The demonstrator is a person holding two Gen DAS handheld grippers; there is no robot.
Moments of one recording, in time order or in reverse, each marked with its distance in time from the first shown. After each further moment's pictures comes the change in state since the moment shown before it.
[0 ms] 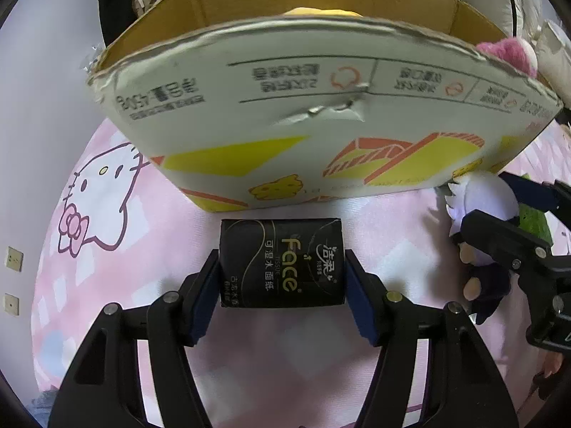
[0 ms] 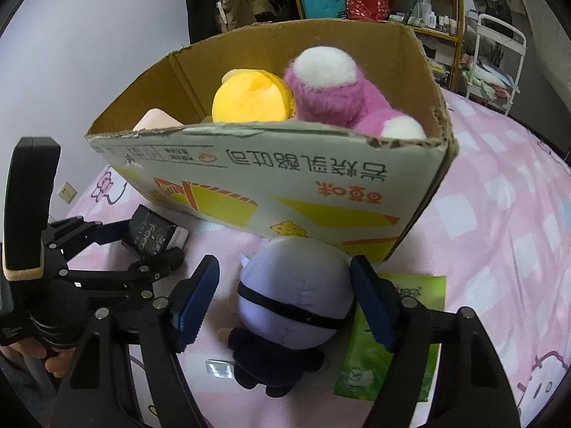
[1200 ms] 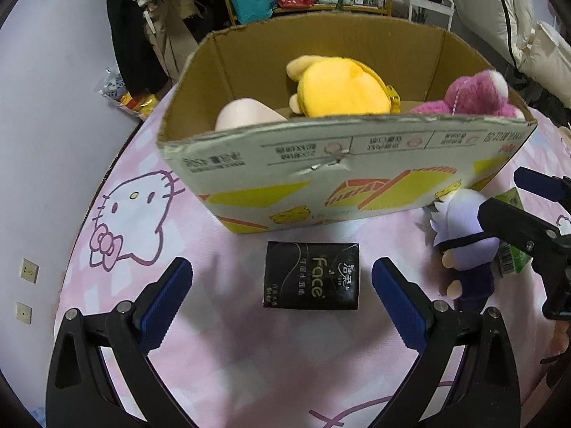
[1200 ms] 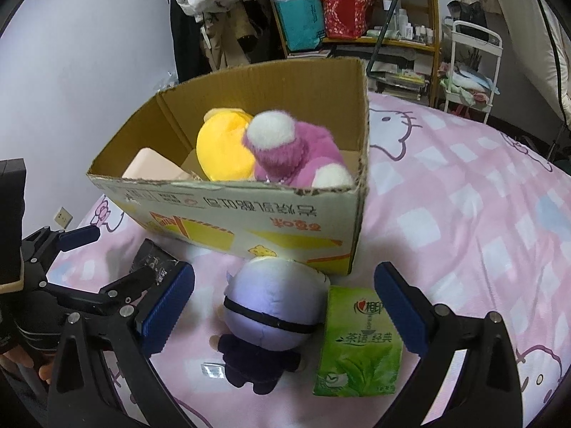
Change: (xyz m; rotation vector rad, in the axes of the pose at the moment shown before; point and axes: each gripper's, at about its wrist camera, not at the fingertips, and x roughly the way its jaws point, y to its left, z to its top) left arm -0.042 -0.004 0.001 0.028 -0.082 0.055; right arm -0.028 -0.015 0.008 0.047 -0.074 -0.038
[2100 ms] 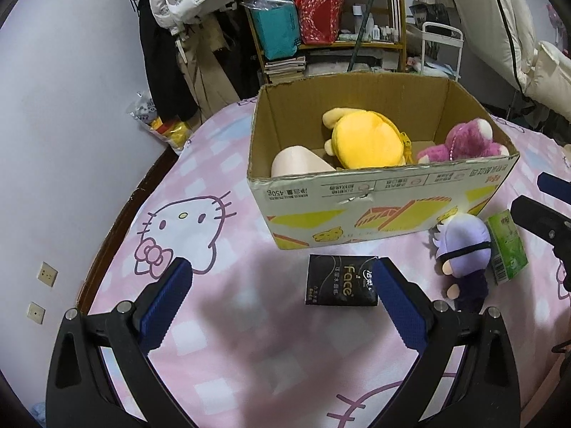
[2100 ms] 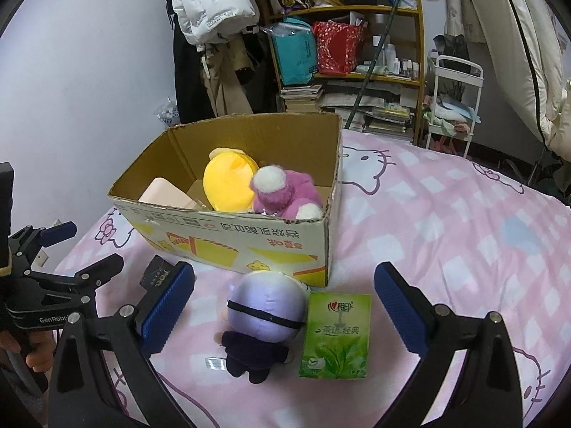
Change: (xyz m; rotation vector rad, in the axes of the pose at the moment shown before) left arm -0.051 0.023 -0.007 -0.030 -0.144 0.080; right arm -0.051 0.002 -0.003 -0.021 -0.133 -0.050
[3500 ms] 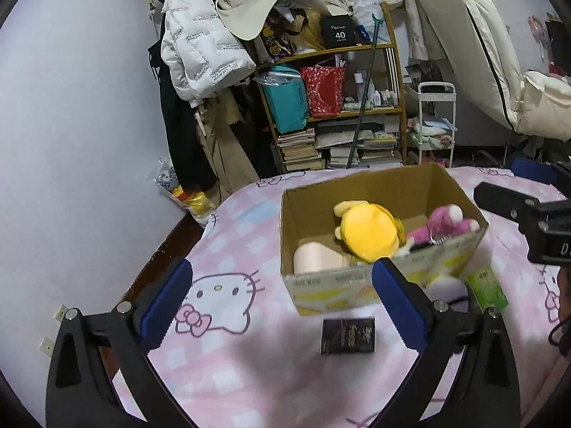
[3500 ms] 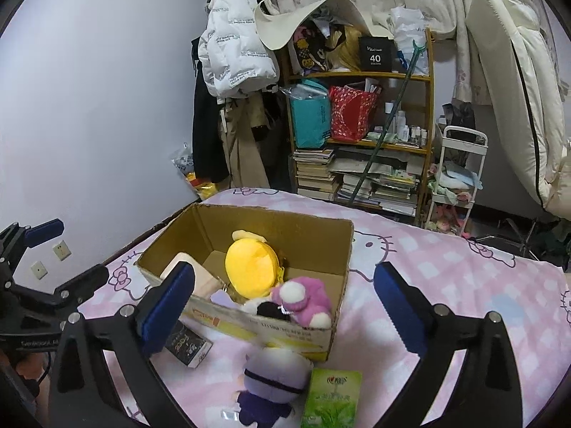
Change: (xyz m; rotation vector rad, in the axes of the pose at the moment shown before) left arm -0.078 0.008 0.022 0.027 -0.276 0.060; right arm -0.047 0.023 0.048 -0.086 -0.225 0.006
